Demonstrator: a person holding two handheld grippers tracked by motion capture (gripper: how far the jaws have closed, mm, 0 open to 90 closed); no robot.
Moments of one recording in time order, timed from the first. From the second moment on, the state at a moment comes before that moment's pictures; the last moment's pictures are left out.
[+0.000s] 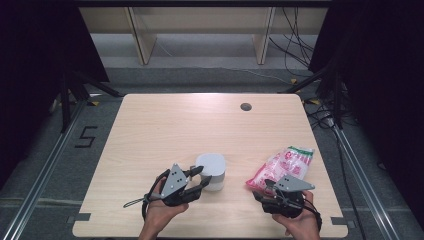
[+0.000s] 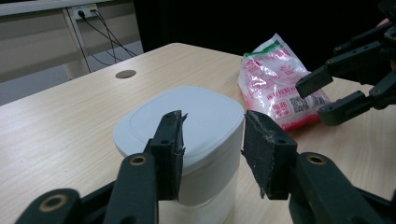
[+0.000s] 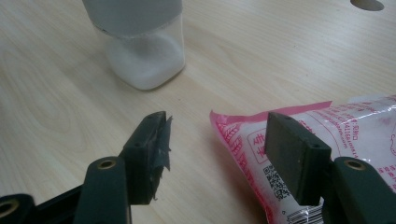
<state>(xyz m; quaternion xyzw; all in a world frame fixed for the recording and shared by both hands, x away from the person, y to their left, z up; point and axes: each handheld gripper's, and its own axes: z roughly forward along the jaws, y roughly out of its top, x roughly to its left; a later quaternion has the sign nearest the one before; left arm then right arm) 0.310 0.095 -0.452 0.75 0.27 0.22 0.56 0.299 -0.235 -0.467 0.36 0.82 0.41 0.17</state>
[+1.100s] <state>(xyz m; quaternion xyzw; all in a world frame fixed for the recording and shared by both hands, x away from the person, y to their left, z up) 0.291 0.098 -0.470 0.76 0.29 0.21 0.54 0.299 -0.239 -0.470 0.37 0.81 0.41 0.17</state>
